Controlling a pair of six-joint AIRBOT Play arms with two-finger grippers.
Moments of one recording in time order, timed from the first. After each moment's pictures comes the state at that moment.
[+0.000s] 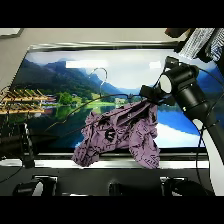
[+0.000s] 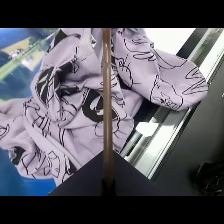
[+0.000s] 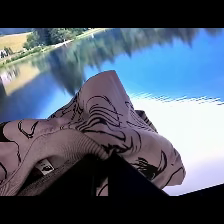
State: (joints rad) left arm 0.14 -0.43 0.82 0.60 -1.50 -0.70; right arm 0.42 -1.29 1.47 -1.77 1.39 2.34
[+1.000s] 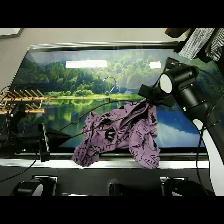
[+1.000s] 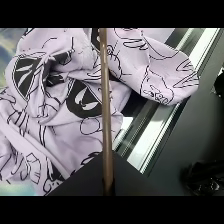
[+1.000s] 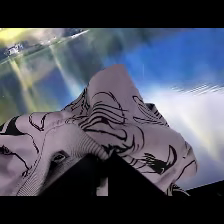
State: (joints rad) left arm -0.04 -0.52 0.71 0.61 -1.34 -0.70; right arm 0.42 -1.29 1.47 -1.73 1.39 2.38
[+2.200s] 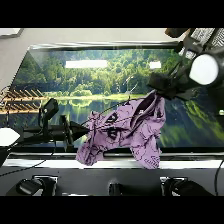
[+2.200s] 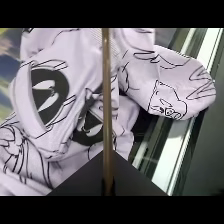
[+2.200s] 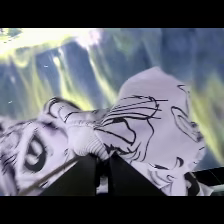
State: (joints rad) left arm -0.36 -0.74 0.71 0.62 -0.98 -0.57; right arm 0.41 -1.19 1.71 -1.66 1.59 2.27
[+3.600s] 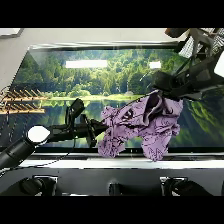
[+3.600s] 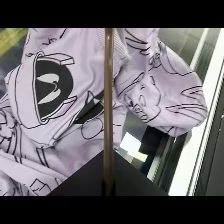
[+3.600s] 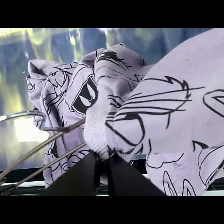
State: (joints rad) left arm -0.61 -0.94 0.72 0.45 -0.64 -0.46; right arm 0.41 -1.16 1.79 -1.58 1.70 2.18
